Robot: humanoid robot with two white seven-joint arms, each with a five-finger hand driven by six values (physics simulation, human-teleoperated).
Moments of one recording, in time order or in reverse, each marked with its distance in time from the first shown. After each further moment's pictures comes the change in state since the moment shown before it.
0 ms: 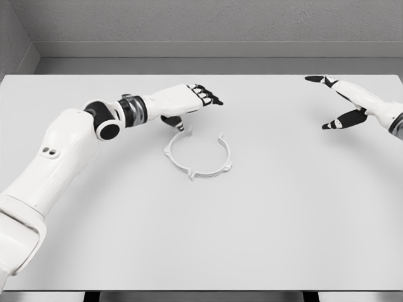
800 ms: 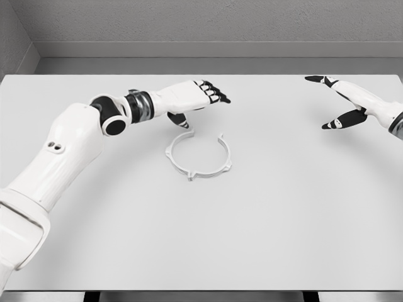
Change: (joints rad) left arm -0.029 -0.018 -0.029 0.001 -0.004 -0.002 -0.001; right arm 0.000 0.000 0.000 0.003 0.000 0.000 0.000
